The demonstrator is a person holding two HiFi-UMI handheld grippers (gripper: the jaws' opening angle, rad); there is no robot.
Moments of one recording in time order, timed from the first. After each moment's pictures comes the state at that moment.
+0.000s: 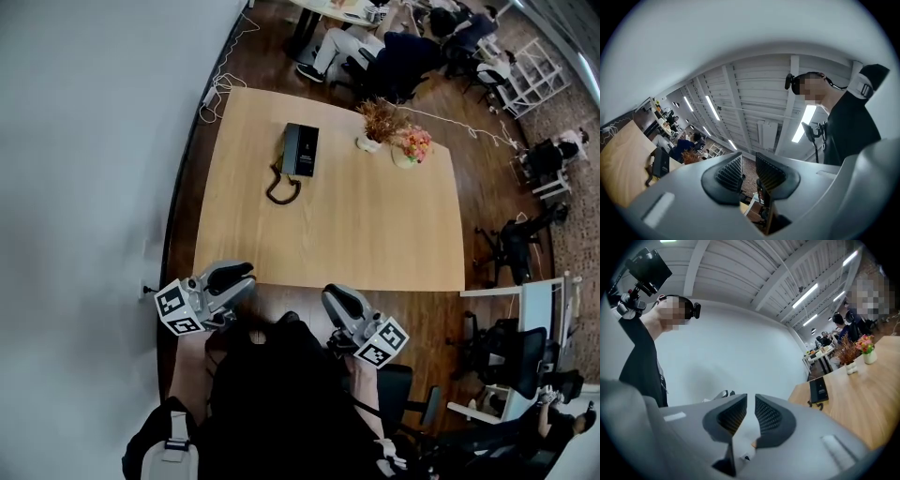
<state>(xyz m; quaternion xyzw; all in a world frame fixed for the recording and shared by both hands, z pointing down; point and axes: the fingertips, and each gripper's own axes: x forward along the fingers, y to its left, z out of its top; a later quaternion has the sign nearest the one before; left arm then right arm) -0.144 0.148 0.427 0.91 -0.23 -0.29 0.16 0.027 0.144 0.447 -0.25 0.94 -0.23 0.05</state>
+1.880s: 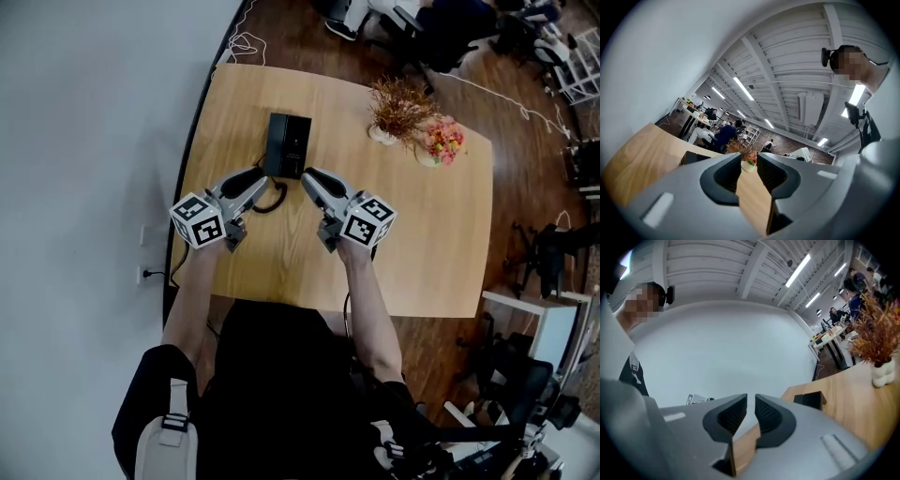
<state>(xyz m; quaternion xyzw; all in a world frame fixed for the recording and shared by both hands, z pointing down) -0.081 -0.201 0.533 0.87 -0.41 -0.11 0.25 0.008 -0.232 0.535 -0.16 0.94 -0.30 0.02</state>
